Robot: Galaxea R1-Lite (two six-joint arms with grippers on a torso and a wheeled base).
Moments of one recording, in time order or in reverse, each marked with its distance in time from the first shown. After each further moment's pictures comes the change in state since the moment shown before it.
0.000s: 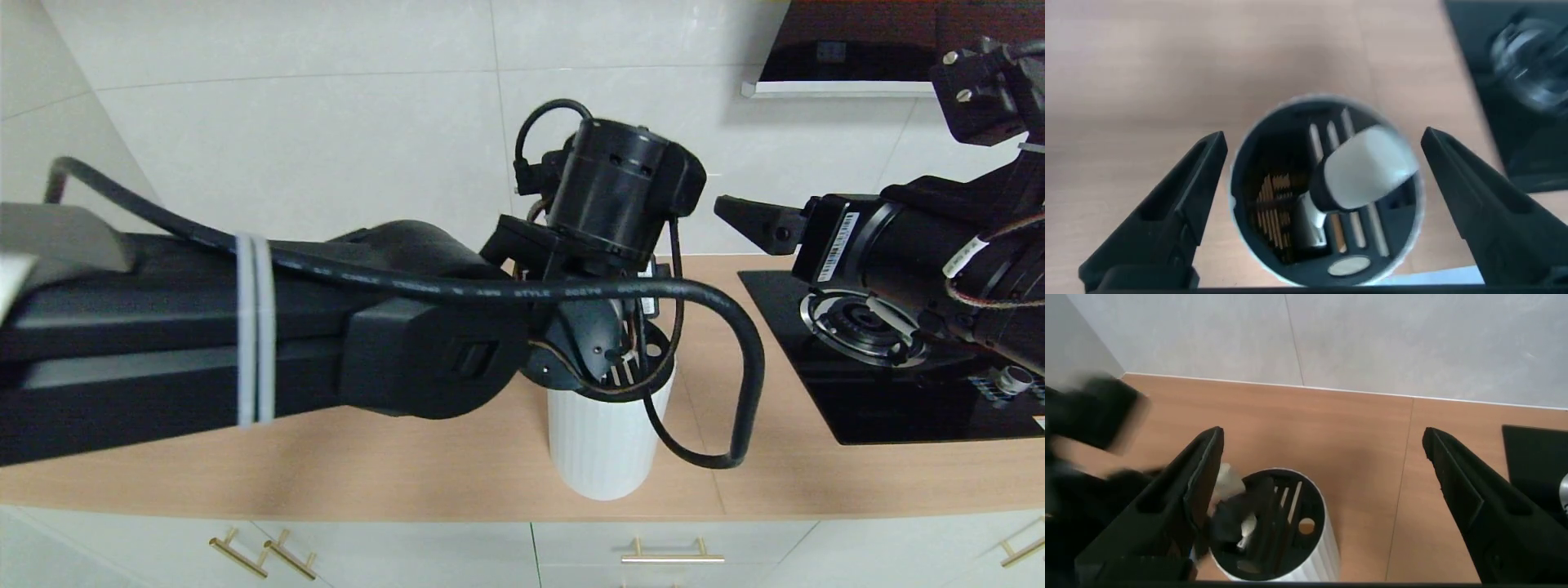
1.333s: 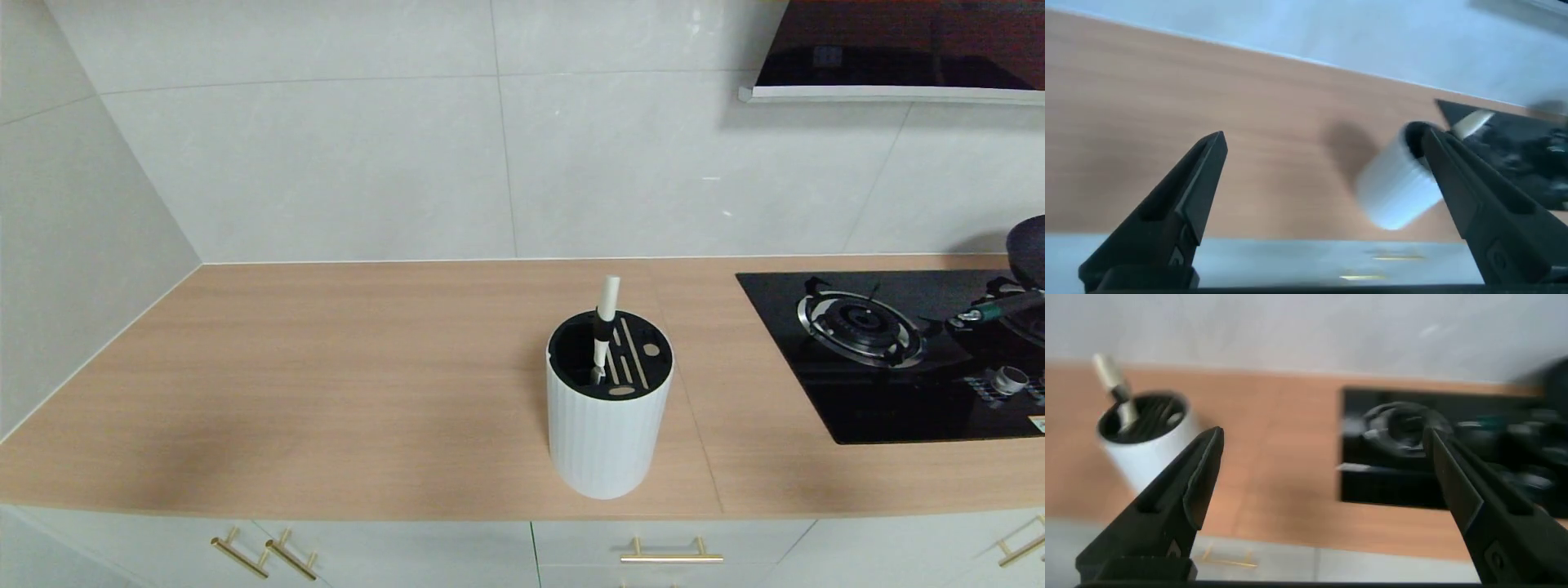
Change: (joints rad) left arm 0.571 -1.454 0.978 0.058 -0.408 0.214; right arm -0.421 -1.078 0.343 0.661 0.063 -0.144
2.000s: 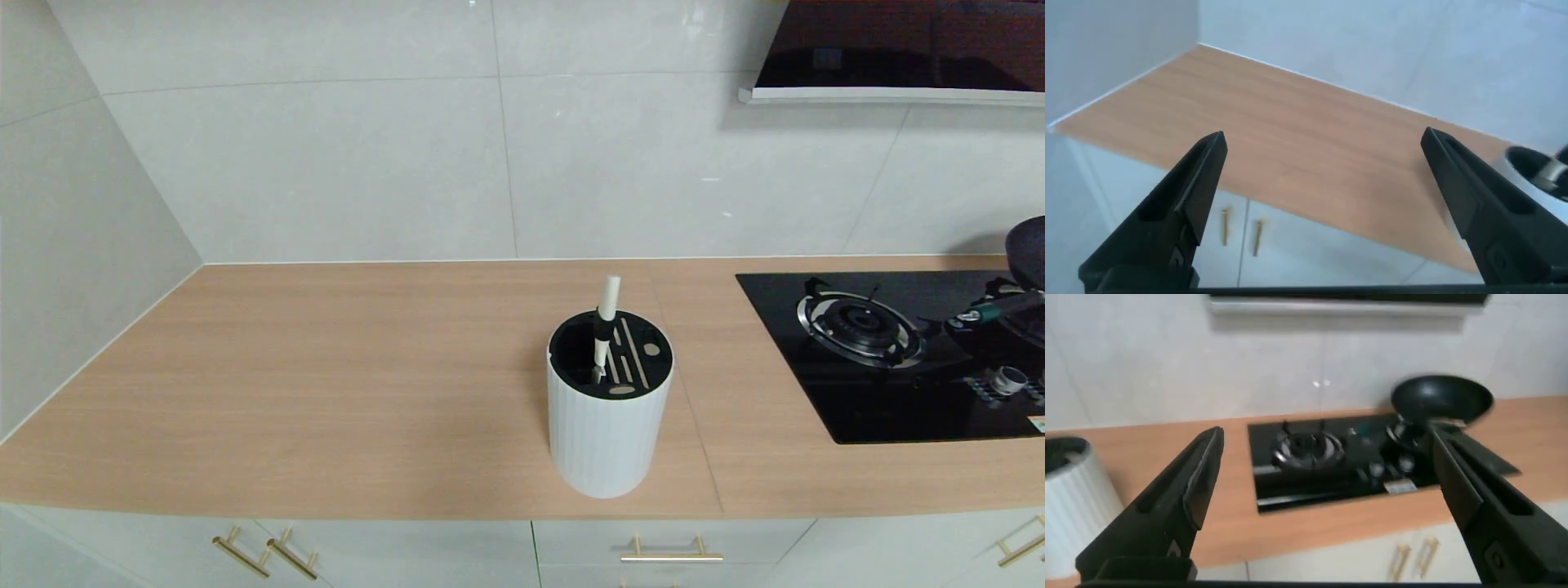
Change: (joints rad) left arm 0.345 -0.500 0.239 0.153 -0.005 0.033; right arm -0.254 -0.313 0.128 0.077 -0.020 -0.005
